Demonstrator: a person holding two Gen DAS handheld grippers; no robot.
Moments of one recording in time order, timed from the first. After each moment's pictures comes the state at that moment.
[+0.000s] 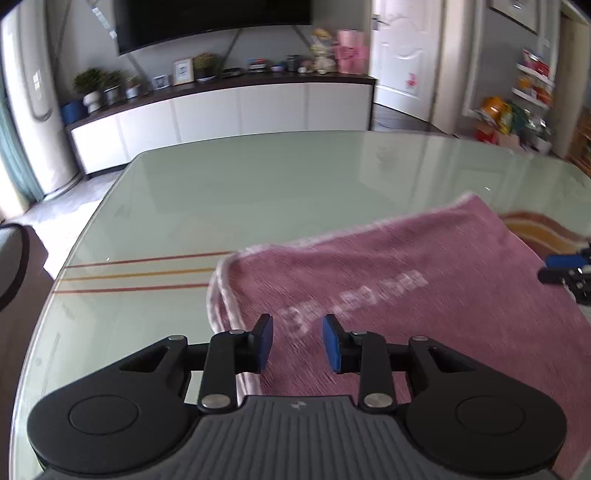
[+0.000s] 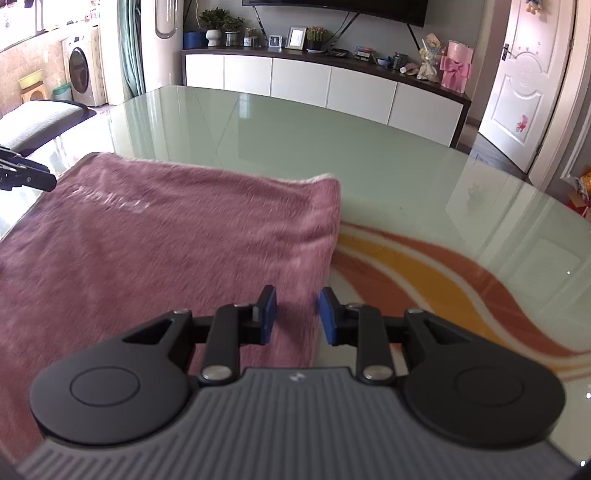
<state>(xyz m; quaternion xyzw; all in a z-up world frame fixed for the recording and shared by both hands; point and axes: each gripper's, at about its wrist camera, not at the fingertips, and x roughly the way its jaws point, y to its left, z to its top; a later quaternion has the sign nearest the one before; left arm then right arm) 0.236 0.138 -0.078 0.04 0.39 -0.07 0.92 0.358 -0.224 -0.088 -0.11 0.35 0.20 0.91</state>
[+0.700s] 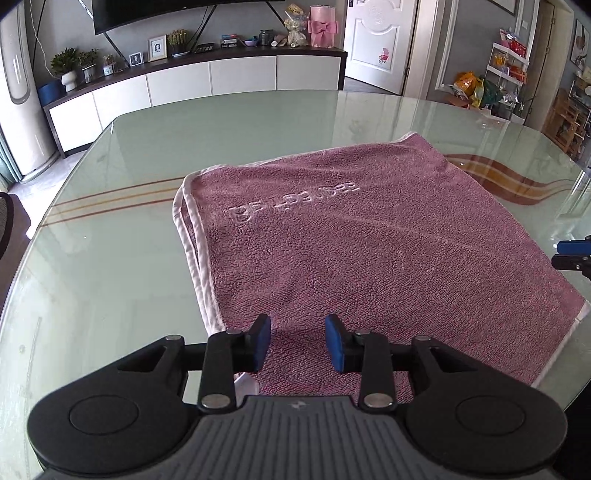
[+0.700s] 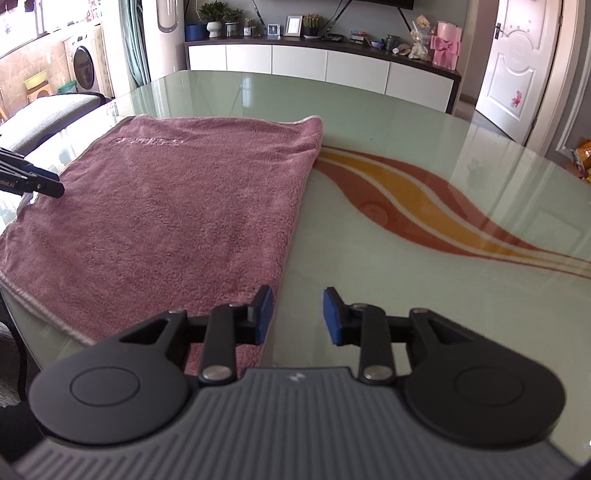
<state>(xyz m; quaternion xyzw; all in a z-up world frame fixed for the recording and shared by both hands) 0.175 0.132 -0.096 0.03 0.43 -0.09 0.90 0.281 -0.279 -0.088 -0.10 0.38 0.20 0.90</state>
